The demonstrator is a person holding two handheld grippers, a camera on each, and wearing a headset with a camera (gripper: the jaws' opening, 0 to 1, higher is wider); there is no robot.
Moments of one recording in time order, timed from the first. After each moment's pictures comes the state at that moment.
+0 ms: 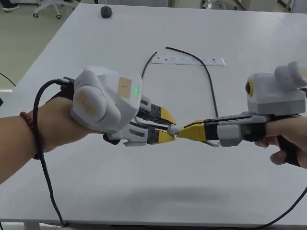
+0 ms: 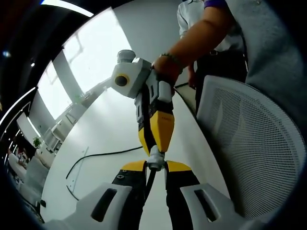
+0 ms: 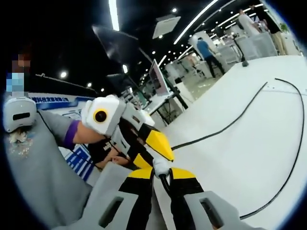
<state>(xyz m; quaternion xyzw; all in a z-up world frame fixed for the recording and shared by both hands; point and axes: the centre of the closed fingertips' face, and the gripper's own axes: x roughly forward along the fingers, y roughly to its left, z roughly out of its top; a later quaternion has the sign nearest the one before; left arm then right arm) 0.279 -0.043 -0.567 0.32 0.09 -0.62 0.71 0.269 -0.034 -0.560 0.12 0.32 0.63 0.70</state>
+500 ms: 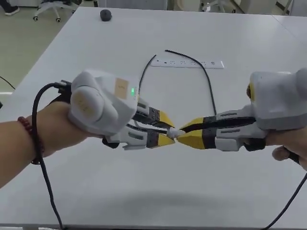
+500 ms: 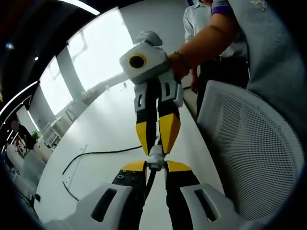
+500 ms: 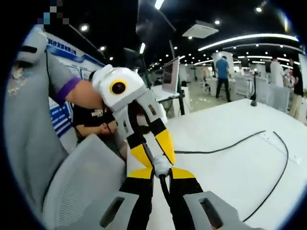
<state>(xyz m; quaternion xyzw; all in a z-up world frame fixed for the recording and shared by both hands) 0.281 -0.042 -0.566 0.30 0.10 -0.62 0.72 0.269 -0.031 -0.557 -0.08 0.20 0.63 0.74</state>
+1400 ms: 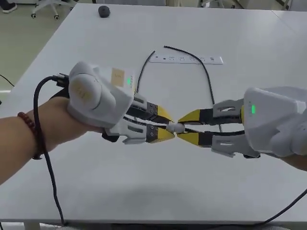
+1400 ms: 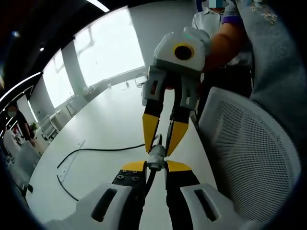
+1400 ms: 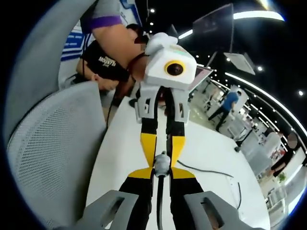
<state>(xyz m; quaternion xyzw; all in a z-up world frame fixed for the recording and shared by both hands) 0.282 -0.045 -0.566 0.26 0.12 -0.62 0.73 0.276 -0.036 -0.562 -0.34 0.05 0.60 0.72</state>
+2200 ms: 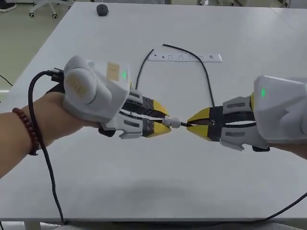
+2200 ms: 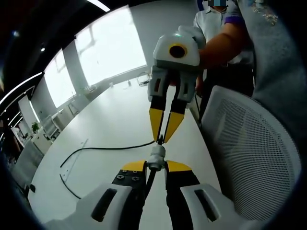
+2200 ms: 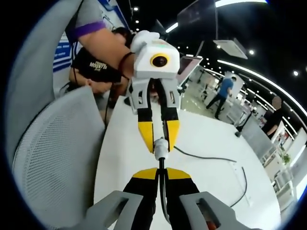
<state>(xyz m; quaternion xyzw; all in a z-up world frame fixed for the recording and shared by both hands) 0.290 -0.039 -0.563 0.26 0.12 -0.61 0.73 0.280 -0.052 -0.563 -0.31 0.11 0.58 0.74</state>
